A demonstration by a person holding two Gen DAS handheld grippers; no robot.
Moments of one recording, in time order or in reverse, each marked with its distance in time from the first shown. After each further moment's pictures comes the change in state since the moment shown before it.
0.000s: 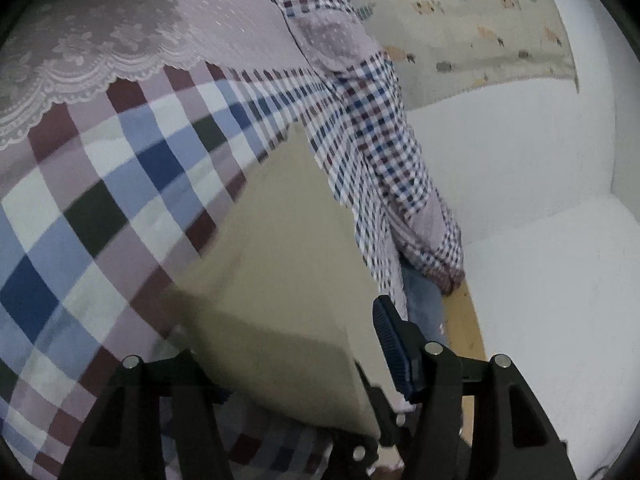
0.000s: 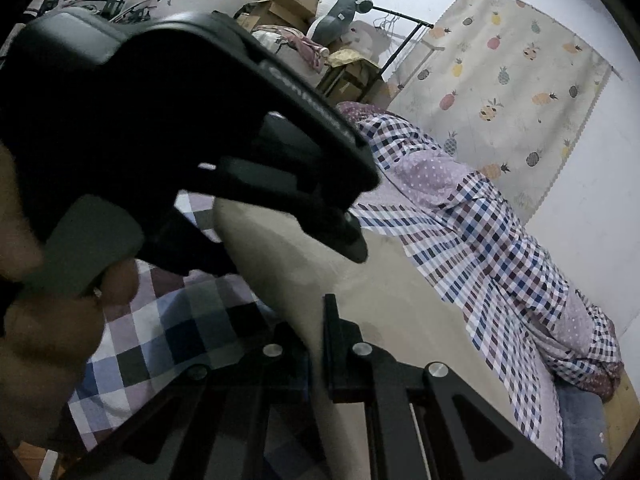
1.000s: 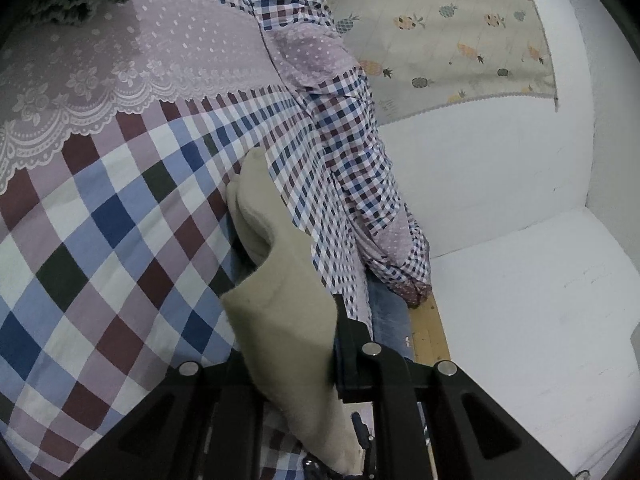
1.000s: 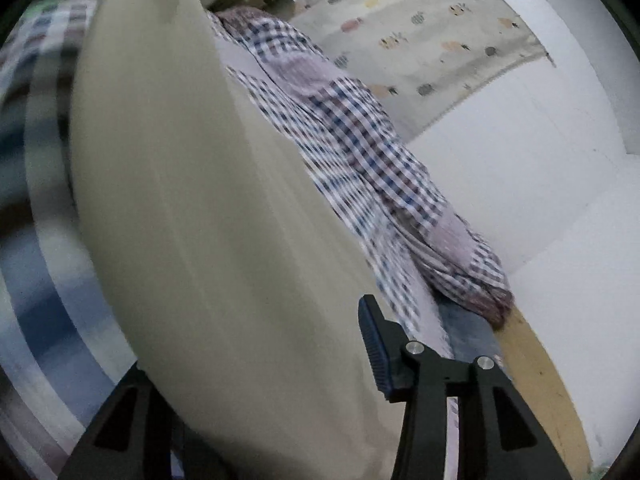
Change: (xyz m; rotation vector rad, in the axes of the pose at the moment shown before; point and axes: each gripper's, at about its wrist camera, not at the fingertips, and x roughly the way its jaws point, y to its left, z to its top) left arm -0.004 -0.029 0.036 -0.018 -0.011 -0.108; right arm -0.027 -0.088 -0.159 -0.050 0.312 -0.486
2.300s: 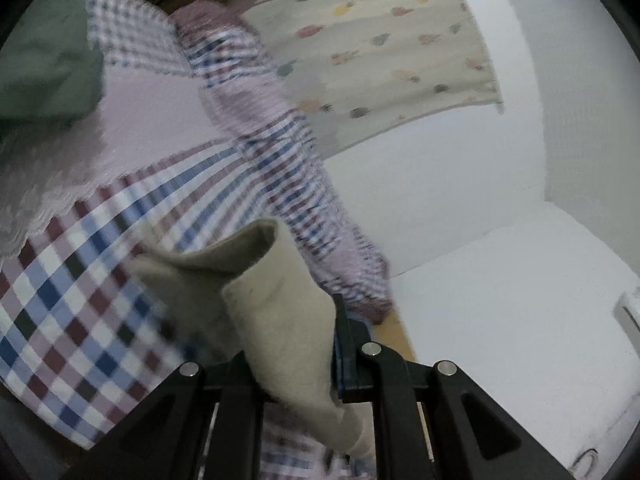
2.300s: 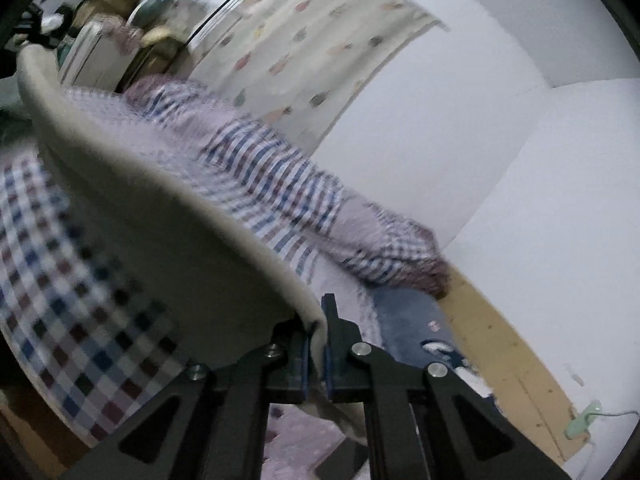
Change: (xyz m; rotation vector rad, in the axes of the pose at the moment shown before) left arm -0.144 -0.139 -0.050 0.140 -0.146 -0.136; right arm -0.176 -0.262 -0.036 0.285 -0.092 -0.103
